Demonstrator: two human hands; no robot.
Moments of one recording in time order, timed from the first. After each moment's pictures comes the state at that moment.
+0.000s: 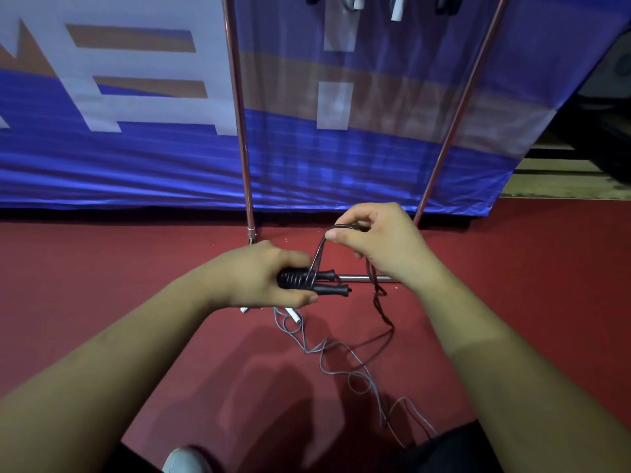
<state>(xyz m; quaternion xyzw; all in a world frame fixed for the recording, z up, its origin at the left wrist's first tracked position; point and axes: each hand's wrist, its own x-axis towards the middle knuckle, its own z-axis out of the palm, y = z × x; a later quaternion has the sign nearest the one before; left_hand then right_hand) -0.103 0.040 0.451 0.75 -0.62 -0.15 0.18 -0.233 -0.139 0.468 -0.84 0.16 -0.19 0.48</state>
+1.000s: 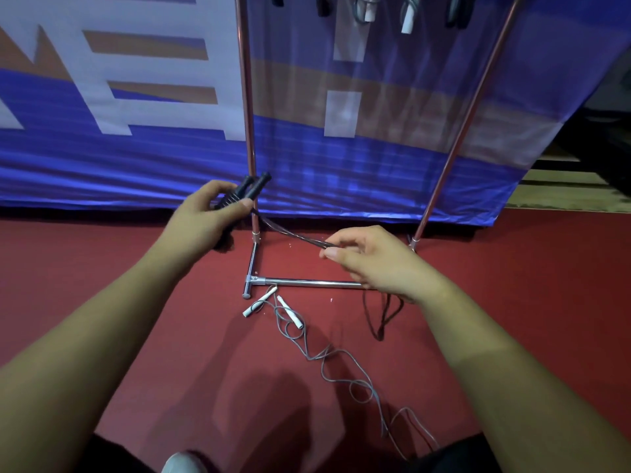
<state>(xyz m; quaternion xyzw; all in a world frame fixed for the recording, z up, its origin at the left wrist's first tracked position) -0.047 0.063 0.466 0.76 -0.24 -0.14 0.59 -0.229 -0.136 0.458 -0.83 0.10 -0.04 0.54</state>
